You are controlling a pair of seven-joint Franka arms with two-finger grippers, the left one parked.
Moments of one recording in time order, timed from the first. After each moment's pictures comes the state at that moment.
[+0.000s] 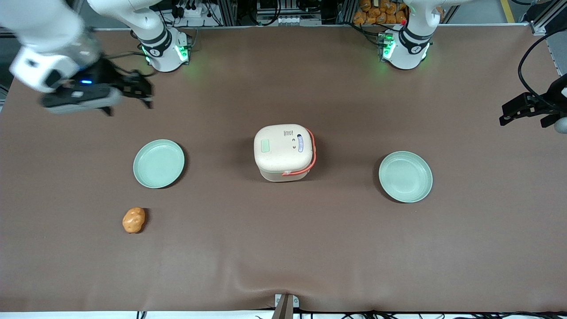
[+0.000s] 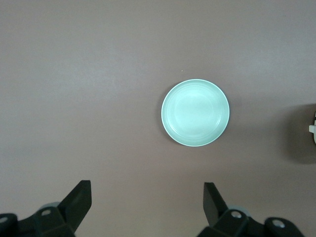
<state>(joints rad) 0.42 -0.01 -0.05 -1.59 0.01 1.63 0.20</state>
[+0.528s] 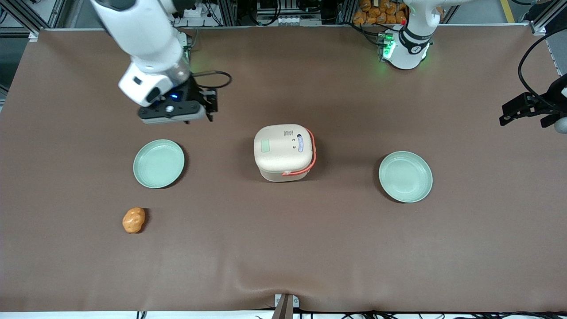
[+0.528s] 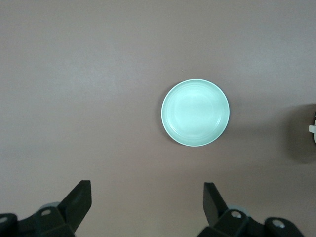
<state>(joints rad) 0.62 0.14 -0.05 -1.57 0.01 1.76 0.50</state>
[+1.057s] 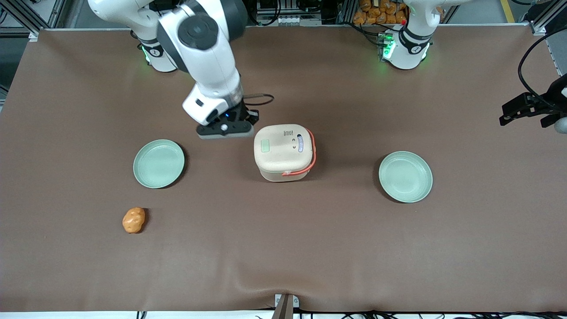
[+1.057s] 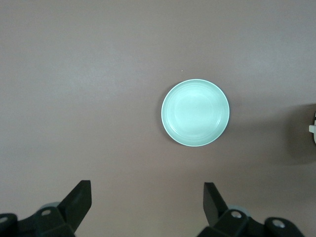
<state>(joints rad) 0.71 0.30 -0.05 -1.56 0.01 1.92 0.61</state>
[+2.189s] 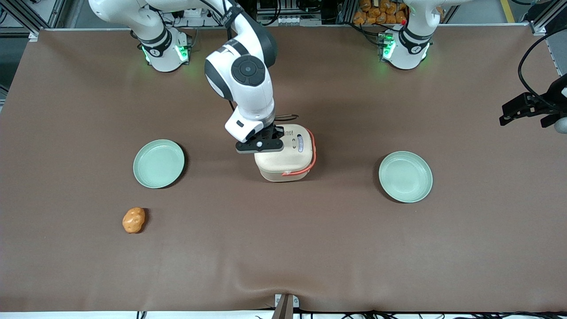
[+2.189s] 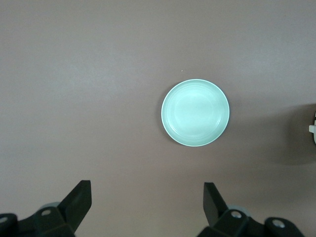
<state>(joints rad) 0.78 0.46 -0.06 -1.56 0.01 2.05 0.69</state>
